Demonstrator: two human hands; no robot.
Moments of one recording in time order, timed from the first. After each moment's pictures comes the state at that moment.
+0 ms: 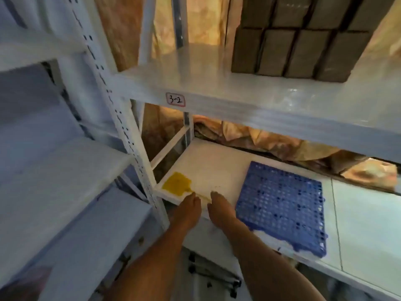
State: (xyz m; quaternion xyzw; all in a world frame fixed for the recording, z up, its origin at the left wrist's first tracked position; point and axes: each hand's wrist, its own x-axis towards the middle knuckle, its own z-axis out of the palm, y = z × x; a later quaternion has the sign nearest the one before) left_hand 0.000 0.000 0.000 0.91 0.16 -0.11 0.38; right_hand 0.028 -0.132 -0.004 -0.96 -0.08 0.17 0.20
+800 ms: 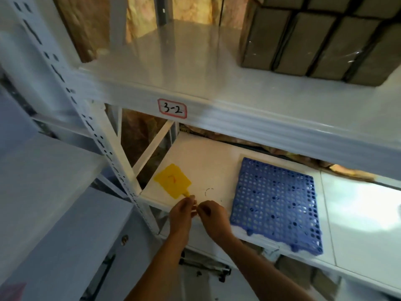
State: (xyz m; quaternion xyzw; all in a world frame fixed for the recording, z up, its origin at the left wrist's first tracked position) left_hand 0.030 0.004 -0.041 0.61 0.28 -0.01 0.75; right_hand 0.025 -0.117 -0.023 -0.91 0.01 0.06 0.42
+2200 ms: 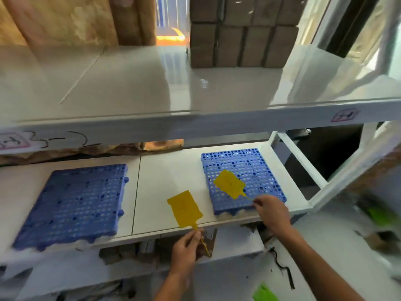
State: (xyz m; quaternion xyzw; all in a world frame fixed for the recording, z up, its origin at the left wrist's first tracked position) left_hand -0.228 -0.583 -0.020 0.65 0.13 -0.27 0.70; right_hand -0.262 -0.861 0.040 -0.94 0.30 -0.03 0.13
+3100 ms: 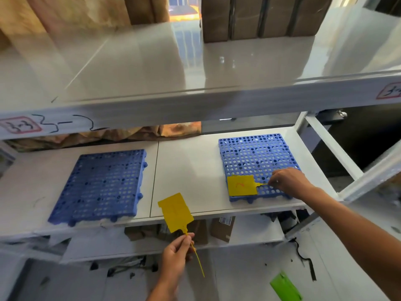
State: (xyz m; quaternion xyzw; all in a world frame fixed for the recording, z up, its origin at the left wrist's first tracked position) left_hand -0.248 -0.515 -0.024 0.67 0.18 -0.23 0.68; right_hand -0.200 -0.943 0.024 -0.99 0.00 0.09 -0.07
